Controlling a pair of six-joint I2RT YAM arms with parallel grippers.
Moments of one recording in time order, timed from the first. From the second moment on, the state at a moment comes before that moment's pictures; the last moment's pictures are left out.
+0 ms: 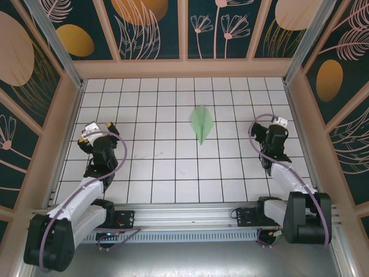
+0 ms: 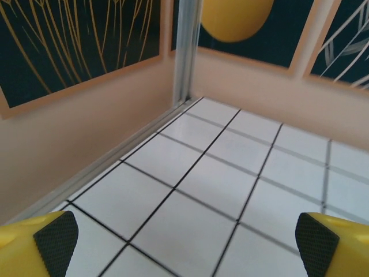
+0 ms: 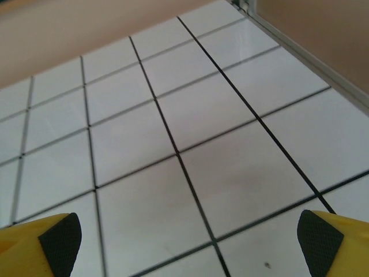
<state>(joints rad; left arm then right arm) -0.21 0.96 0.29 0.45 -0.70 -0.24 -0.03 1.13 0.38 0.30 0.15 0.30</state>
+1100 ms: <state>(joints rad) -0.07 1.29 0.14 1.06 -0.22 0.00 -0.05 1.54 0.23 1.10 -0.03 0.13</state>
